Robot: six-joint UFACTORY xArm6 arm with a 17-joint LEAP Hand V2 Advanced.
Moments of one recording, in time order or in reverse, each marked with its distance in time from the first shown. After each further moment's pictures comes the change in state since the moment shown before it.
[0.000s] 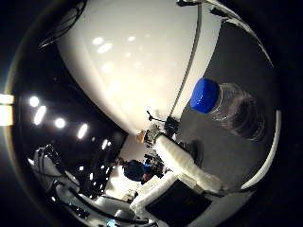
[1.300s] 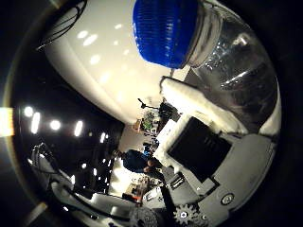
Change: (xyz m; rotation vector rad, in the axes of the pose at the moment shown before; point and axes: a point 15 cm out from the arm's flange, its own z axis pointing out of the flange) arm 0.007 0.015 0.070 -0.187 0.056 -0.018
